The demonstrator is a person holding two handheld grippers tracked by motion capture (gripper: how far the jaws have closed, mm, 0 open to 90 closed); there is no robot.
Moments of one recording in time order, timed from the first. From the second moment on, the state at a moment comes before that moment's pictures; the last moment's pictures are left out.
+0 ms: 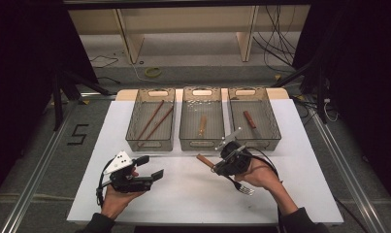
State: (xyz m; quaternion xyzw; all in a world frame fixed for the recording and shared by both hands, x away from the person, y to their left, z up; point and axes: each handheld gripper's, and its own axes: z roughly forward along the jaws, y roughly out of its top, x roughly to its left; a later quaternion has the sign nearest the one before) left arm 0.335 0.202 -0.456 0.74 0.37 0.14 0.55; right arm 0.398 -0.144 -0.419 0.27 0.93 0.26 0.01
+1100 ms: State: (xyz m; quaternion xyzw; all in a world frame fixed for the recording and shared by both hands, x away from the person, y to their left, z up) left arm 0.335 0.203 -0.457 0.74 0.37 0.14 0.55; right arm 0.452 -0.221 -0.346 0.37 0.84 0.37 0.10
